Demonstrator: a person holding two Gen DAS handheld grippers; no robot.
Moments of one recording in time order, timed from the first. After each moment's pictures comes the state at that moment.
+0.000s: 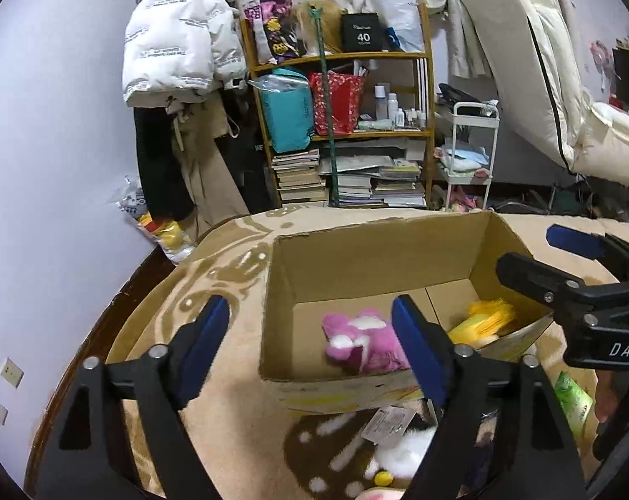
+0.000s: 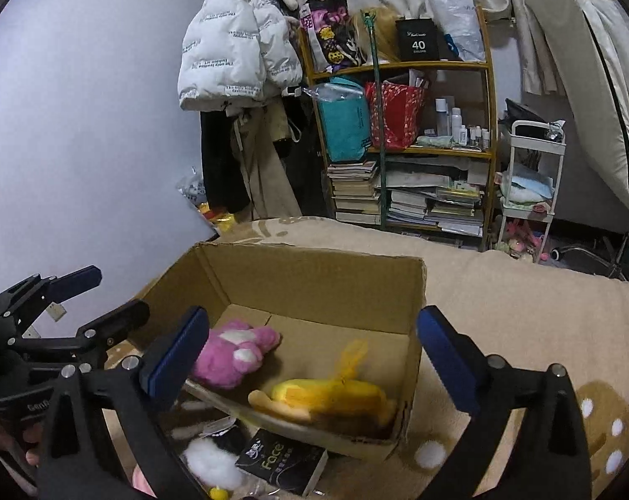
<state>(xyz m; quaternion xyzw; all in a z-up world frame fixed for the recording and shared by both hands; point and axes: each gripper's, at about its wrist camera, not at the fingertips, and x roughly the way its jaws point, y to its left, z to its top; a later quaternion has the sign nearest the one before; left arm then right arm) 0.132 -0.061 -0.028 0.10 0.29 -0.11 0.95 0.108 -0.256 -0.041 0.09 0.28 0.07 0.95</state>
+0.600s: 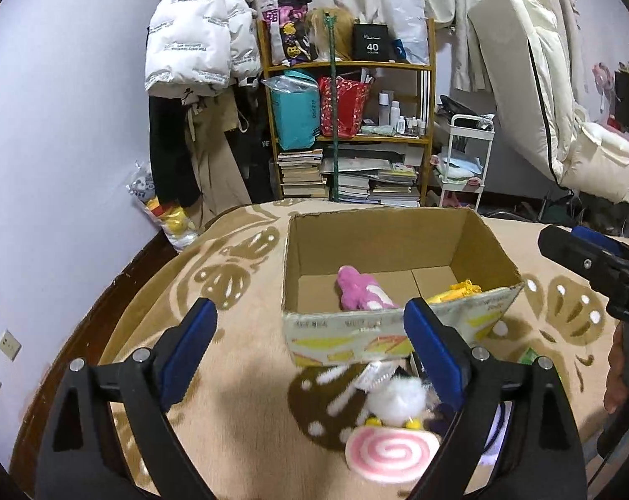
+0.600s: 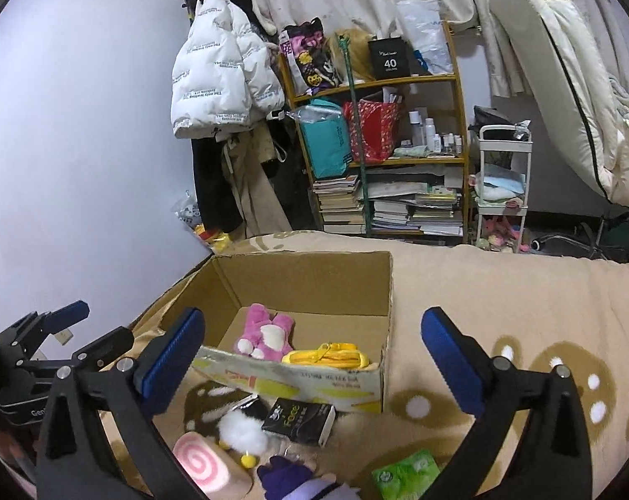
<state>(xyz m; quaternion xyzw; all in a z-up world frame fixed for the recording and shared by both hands) 0.067 -0.027 -0.010 0.06 0.30 -0.11 0.95 0.038 -0.265 -0.008 0.12 0.26 0.04 0.96</state>
